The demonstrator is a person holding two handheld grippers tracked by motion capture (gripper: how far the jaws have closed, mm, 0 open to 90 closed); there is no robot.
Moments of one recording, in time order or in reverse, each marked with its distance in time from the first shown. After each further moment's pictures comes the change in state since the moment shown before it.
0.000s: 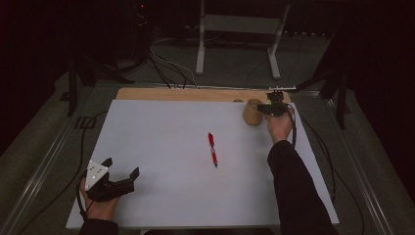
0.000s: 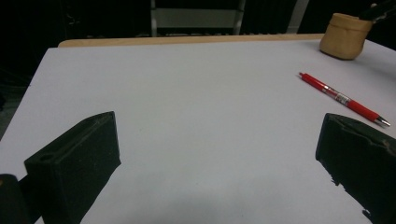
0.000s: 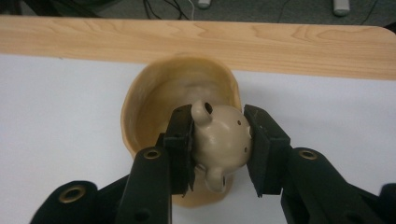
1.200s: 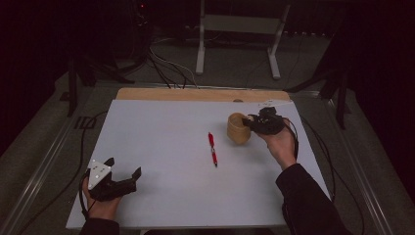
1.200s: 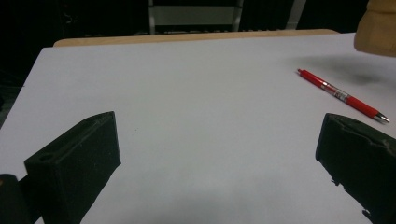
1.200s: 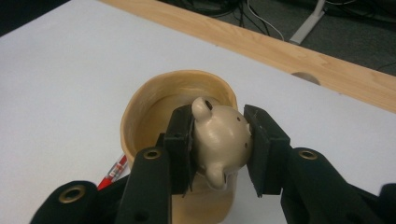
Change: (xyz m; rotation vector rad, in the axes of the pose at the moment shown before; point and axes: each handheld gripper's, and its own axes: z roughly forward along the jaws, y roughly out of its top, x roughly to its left) left arm -0.004 0.001 0.004 0.012 -0.003 0.013; right arm 0.063 -0.040 -0.087 -0.099 0.308 -0.331
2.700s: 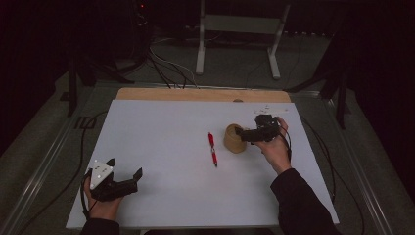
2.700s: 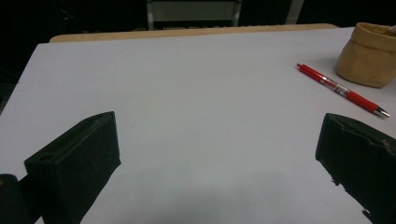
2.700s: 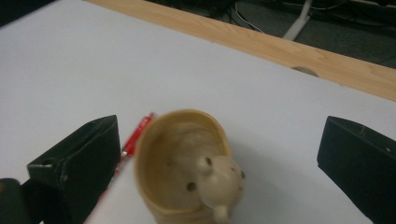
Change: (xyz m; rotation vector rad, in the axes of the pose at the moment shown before) left arm -0.002 -0.002 0.002 0.016 -0.003 0.007; right arm 0.013 -0.018 0.011 -0.041 -0.049 0.022
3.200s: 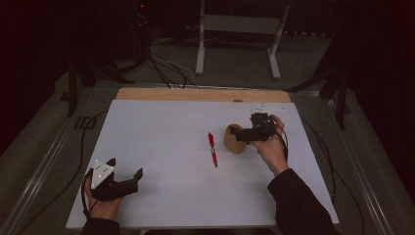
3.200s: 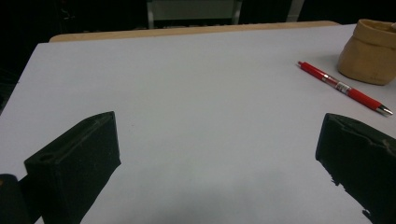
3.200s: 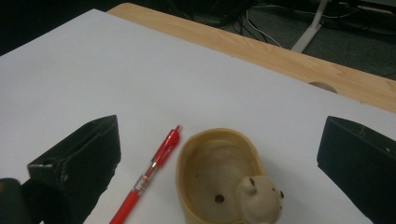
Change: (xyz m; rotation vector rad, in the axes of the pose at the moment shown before) left arm -0.001 0.000 0.002 0.006 0.002 0.008; right arm 0.021 0.015 -0.008 -0.017 0.032 -0.013
